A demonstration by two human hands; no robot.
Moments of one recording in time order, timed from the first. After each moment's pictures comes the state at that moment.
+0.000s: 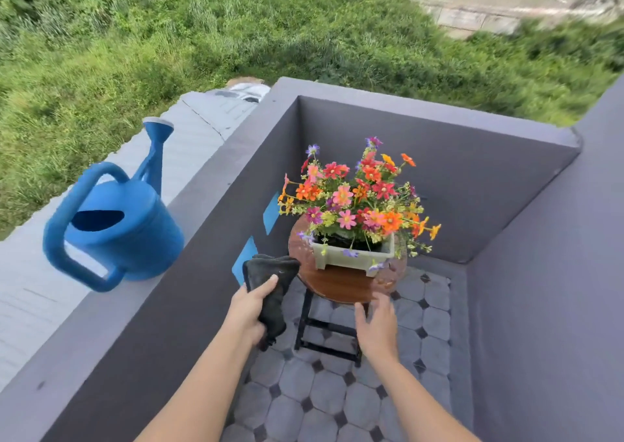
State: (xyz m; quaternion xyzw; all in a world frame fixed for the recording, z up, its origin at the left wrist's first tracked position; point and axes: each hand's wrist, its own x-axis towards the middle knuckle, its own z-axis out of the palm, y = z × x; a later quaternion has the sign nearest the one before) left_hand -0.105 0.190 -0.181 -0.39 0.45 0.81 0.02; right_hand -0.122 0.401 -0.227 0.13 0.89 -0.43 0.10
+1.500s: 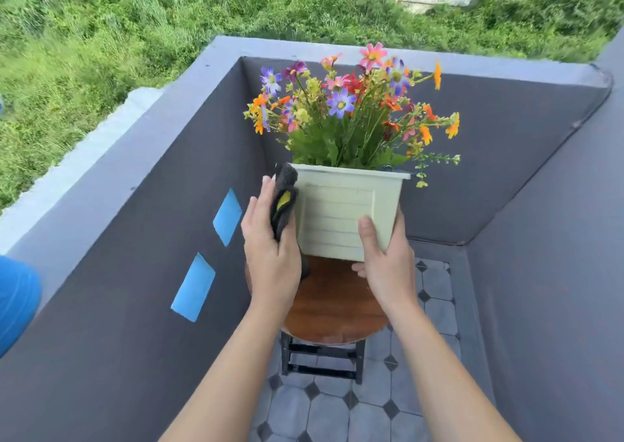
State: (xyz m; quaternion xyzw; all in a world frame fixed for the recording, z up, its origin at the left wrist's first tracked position) left_hand -0.237 0.249 -0.211 -0.11 0.77 0.57 -0.25; right_hand -0.250 0.391 -0.237 0.08 0.79 -0.60 -0.04
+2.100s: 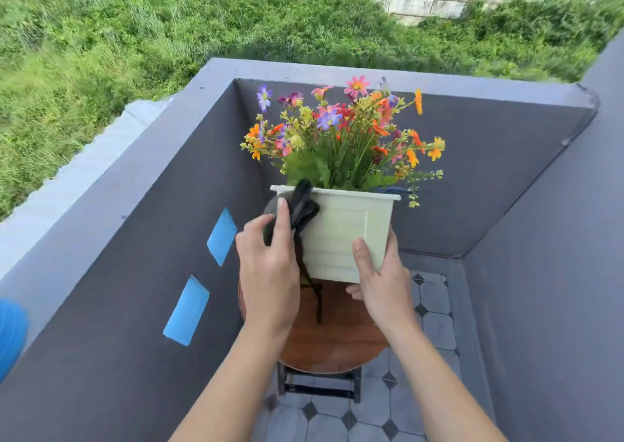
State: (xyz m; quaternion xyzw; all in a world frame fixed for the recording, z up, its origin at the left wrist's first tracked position) left_hand -0.241 0.259 -0.212 -0.05 0.90 0.23 -0.36; right_hand -0.241 0.409 -0.217 0.07 0.81 -0.58 -0.01
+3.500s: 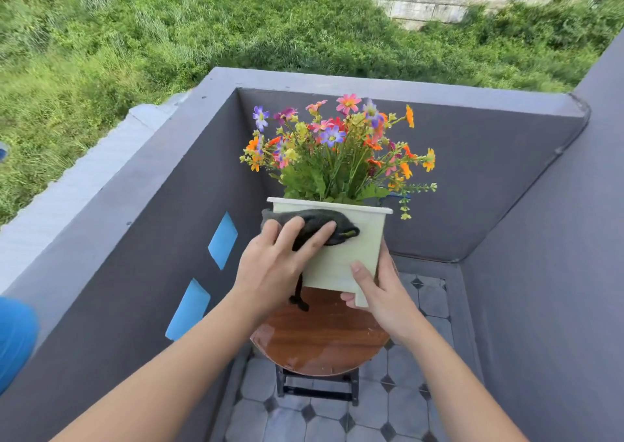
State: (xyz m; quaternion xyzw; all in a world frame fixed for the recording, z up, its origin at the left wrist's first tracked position) left_hand -0.278 0.221 -0.182 0.24 0.90 0.00 -0.36; right_hand -0.255 0.420 -0.194 -0.02 0.73 -0.67 0.13
